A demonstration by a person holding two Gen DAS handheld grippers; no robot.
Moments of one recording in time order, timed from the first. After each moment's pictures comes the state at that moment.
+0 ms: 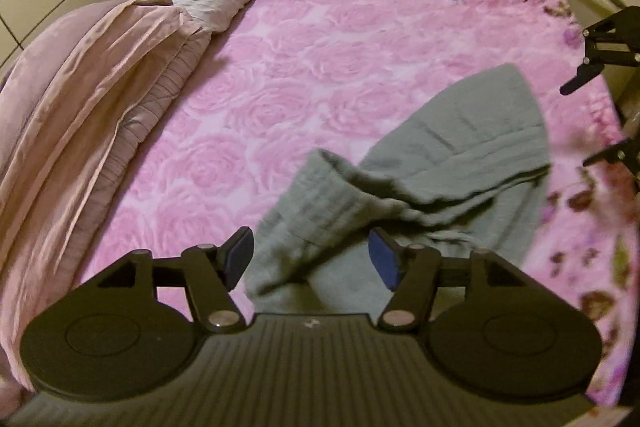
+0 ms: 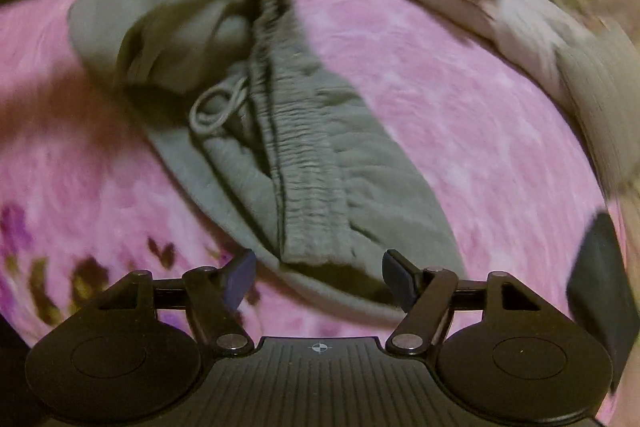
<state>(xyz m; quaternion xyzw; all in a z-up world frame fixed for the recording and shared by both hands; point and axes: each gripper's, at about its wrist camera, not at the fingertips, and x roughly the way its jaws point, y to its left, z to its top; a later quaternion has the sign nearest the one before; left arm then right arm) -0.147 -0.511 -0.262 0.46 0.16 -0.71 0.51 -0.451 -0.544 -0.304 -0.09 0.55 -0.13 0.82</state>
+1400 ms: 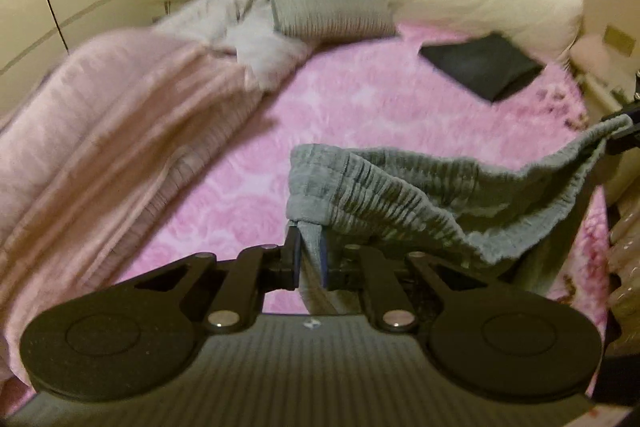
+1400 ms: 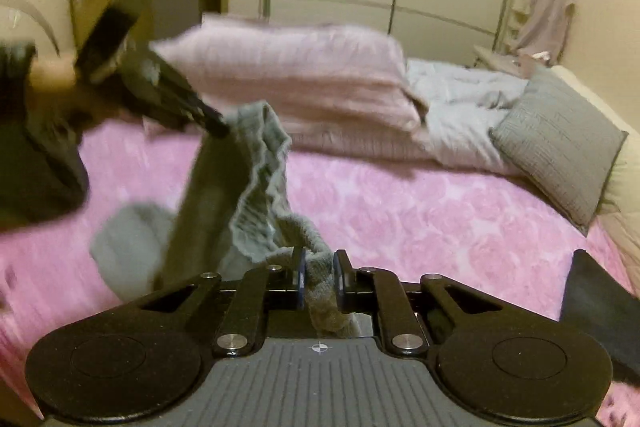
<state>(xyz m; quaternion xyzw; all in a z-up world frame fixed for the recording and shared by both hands) -0.101 -0.529 -0.156 0.34 0.19 -0.73 0.56 -0.454 -0.541 -0.097 0.05 0.33 -0.20 0.92</state>
